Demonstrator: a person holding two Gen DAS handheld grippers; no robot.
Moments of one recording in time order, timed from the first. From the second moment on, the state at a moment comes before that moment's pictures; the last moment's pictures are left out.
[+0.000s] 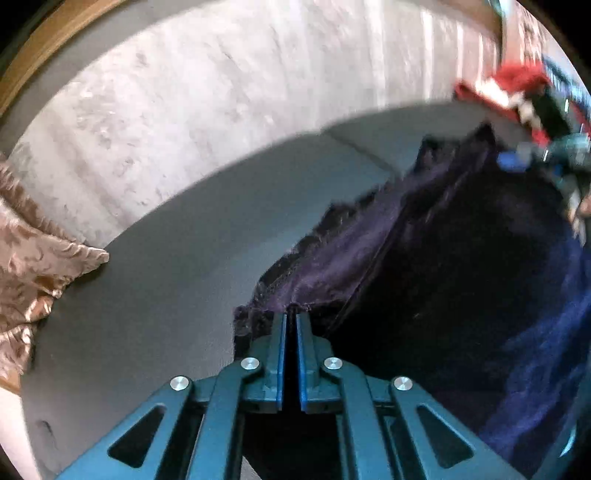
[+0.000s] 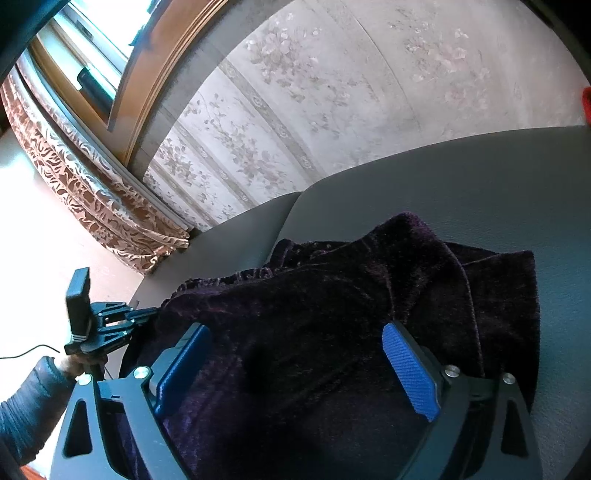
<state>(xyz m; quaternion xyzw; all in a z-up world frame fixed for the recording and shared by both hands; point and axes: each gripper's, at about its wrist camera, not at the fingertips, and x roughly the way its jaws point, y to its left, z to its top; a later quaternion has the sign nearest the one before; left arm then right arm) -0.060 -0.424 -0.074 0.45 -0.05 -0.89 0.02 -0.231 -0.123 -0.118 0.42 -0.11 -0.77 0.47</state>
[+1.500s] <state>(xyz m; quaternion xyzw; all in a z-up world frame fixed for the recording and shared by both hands) 0.133 -0.364 -0.094 0.39 0.23 -0.86 0.23 -0.207 -0.104 -0.117 0.43 -0.14 -0.74 0.50</state>
